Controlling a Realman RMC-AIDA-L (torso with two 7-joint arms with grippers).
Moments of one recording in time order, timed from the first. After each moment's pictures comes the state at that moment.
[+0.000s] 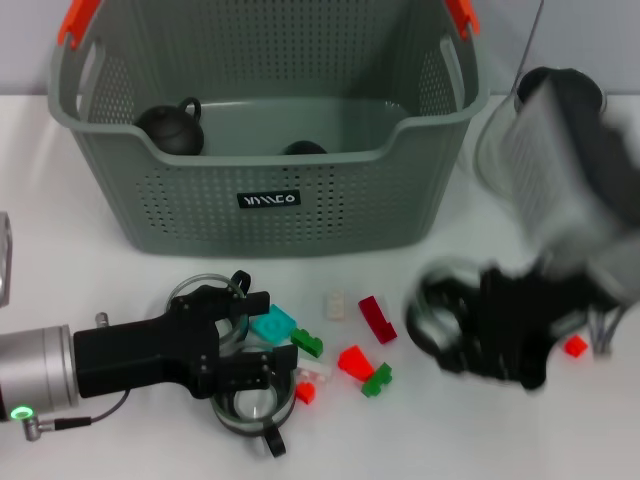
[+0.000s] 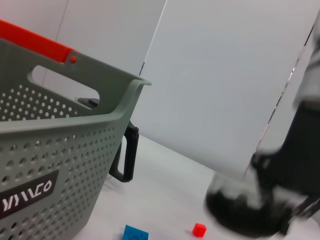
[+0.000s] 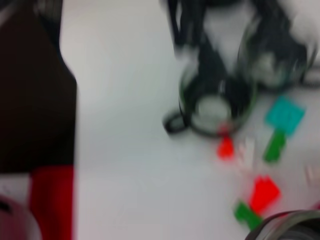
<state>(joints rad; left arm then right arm) -0.41 -2.13 0.55 0.52 2.07 1.68 -1.22 0.60 2.10 -1.44 -1.54 -2.36 -1.84 2.08</state>
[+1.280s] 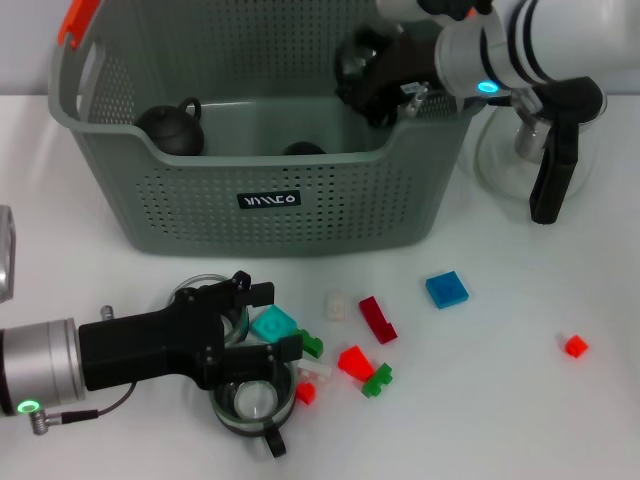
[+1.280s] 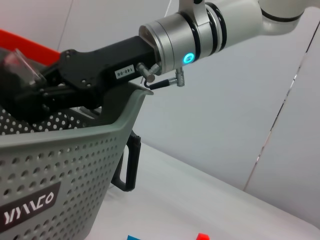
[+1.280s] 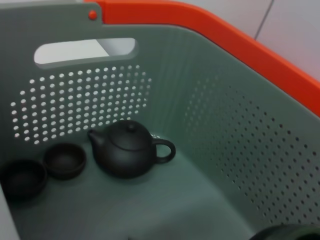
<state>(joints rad) -0.42 -2.13 0.55 0.51 2.05 1.67 -1.22 1.07 2.09 -1.18 -0.56 -2.25 -0.77 1.85</state>
